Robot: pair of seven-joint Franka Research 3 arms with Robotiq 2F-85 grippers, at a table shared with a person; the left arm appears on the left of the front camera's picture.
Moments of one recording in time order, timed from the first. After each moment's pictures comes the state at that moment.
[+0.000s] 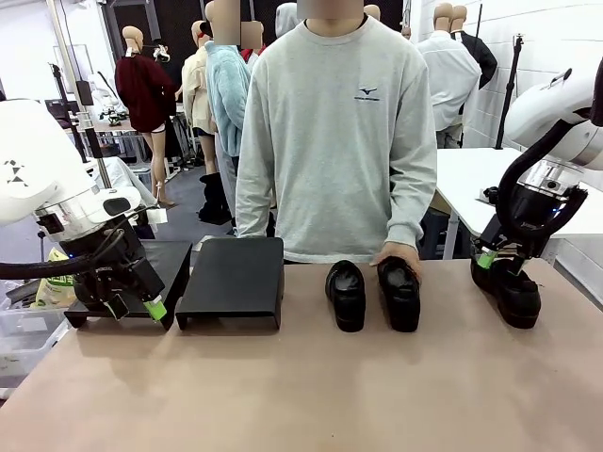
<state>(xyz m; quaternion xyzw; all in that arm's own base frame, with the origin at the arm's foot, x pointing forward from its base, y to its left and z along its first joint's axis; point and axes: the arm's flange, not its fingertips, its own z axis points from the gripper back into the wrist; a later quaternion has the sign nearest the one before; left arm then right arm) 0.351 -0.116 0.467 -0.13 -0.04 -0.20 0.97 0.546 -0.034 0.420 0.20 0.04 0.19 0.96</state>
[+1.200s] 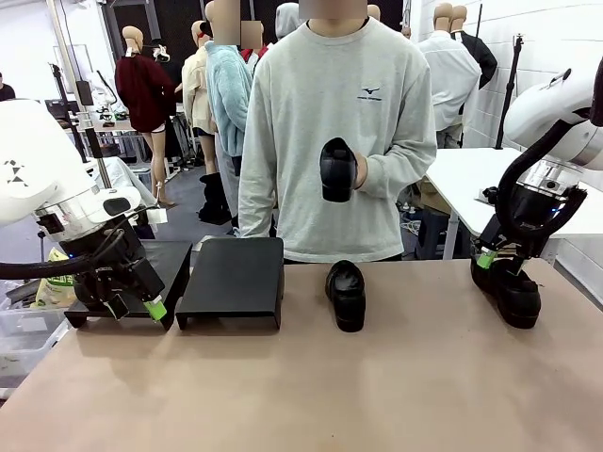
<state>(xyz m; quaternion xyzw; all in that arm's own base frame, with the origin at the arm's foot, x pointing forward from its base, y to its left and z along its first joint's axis) 0.351 -0.116 0.467 -0.13 -0.04 -0.20 0.97 0.547 -0.032 0.421 0.20 0.04 0.18 0.96</state>
